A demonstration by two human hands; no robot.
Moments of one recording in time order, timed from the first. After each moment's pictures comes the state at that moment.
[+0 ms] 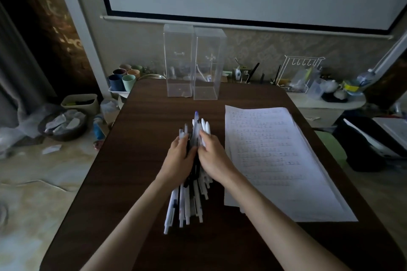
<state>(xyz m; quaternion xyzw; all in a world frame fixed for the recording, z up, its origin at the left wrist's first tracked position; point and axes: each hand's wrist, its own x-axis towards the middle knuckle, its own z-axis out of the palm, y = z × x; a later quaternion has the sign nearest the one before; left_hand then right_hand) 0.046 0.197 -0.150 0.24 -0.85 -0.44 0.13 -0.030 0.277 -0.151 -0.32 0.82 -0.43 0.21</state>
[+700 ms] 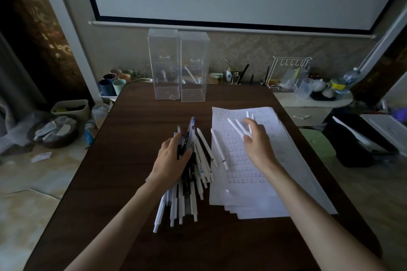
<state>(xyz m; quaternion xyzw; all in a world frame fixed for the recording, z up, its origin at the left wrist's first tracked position) 0.040 0.209 -0.145 0.25 -0.87 -0.42 0.11 -0.119 0.371 -0.147 -0.25 0.89 -0.38 0.01</state>
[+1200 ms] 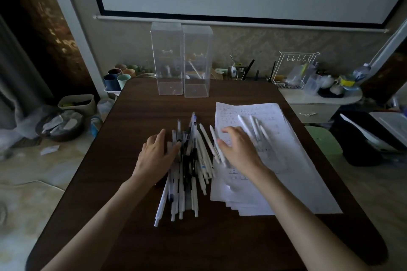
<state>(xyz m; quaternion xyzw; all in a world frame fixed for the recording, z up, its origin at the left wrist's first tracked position) 0.058 0.183 -0.150 0.33 -0.89 -0.32 0.08 -0.079 0.349 -0.145 -0.36 0.89 -0.29 0.04</state>
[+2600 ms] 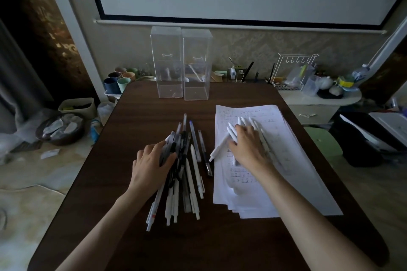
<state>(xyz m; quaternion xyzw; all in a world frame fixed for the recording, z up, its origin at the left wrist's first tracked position) 0.074 0.184 -0.161 0.32 -0.90 -0.28 0.12 -0.113 0.345 -0.161 -0.28 0.95 -0.16 -0.03</state>
